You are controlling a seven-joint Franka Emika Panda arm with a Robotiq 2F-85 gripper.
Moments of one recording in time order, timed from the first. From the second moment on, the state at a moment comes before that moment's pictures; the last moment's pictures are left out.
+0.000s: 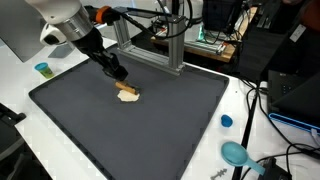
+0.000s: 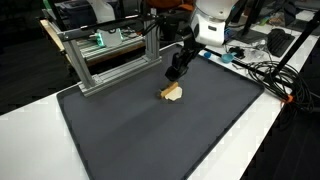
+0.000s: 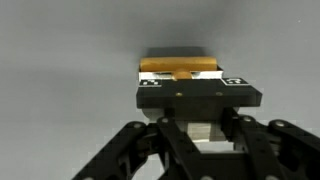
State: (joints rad) arm -0.02 0.72 0.00 -1.28 -0.07 1.72 -0.04
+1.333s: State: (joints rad) arm 0.05 0.13 0.00 -1.84 -0.08 1.93 0.08
